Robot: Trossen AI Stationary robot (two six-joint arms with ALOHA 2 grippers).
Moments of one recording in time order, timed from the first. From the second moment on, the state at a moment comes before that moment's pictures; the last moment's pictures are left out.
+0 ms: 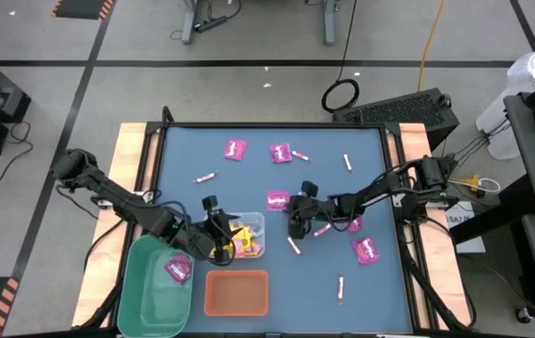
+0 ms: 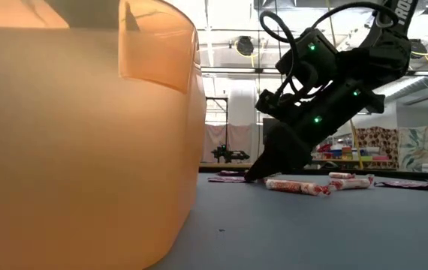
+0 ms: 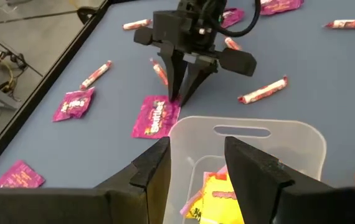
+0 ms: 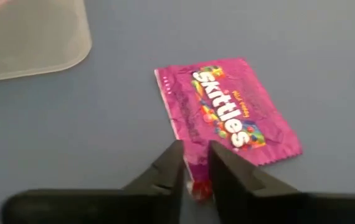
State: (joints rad) left arm -0.50 1.37 0.86 -0.26 -0.71 -0.31; right arm 0.08 1.84 0.66 0.42 0.33 0.21
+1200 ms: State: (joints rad) left arm -0.50 1.37 0.86 -0.16 -0.71 -0.23; right arm 0.06 1.64 0.70 0.17 0.34 0.24
